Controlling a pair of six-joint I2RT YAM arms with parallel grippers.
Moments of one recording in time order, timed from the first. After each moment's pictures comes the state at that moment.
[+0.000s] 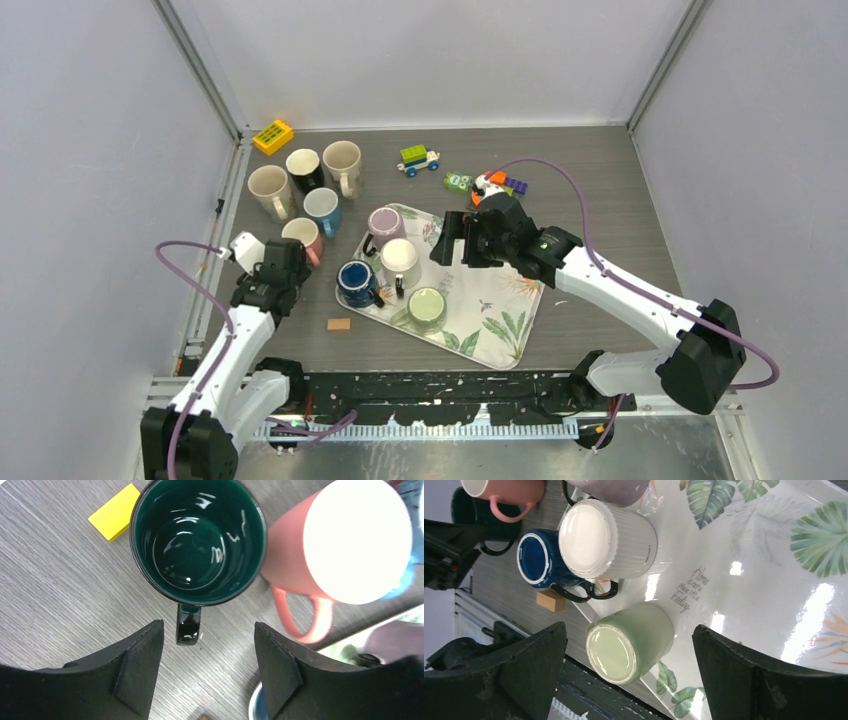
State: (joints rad) left arm -0.15 0.89 0.54 -0.56 -0.56 -0.88; right arm 0.75 1.27 1.02 -0.44 -0.03 0.69
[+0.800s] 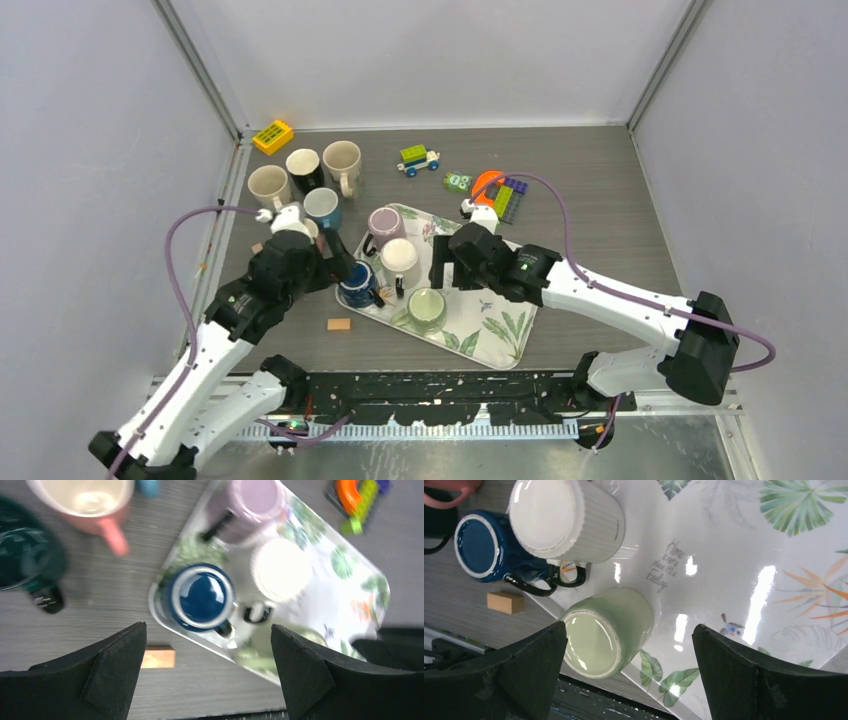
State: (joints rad) left arm -0.46 0.72 0.85 -0.78 -0.26 -0.67; right arm 0.97 1.30 1.03 -0.55 0.30 0.78
